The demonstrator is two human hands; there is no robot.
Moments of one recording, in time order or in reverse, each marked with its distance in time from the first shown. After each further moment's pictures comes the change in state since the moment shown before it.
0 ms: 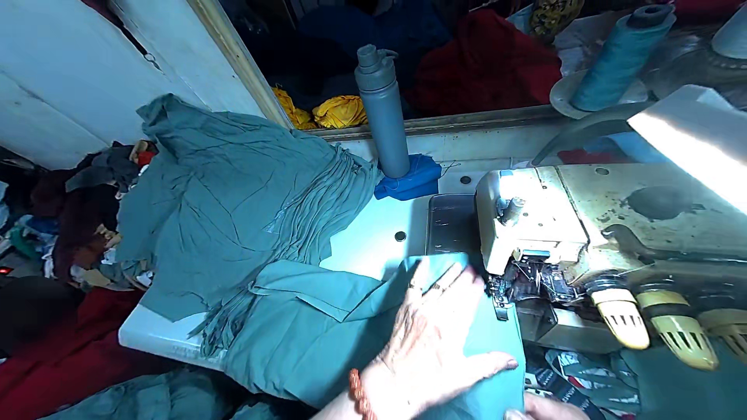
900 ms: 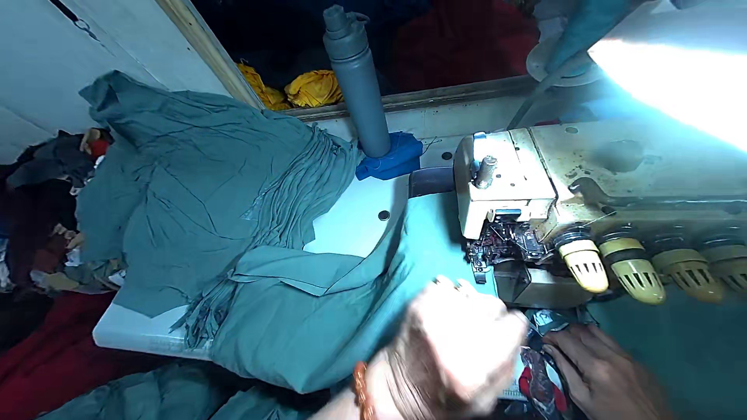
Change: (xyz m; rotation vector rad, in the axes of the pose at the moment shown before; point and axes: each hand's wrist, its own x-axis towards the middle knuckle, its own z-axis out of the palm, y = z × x) left_hand -0.009 0.022 0.006 -0.182 0.345 0.409; right_hand -0.005 -0.022 -0.071 -1.539 0.130 -0.339
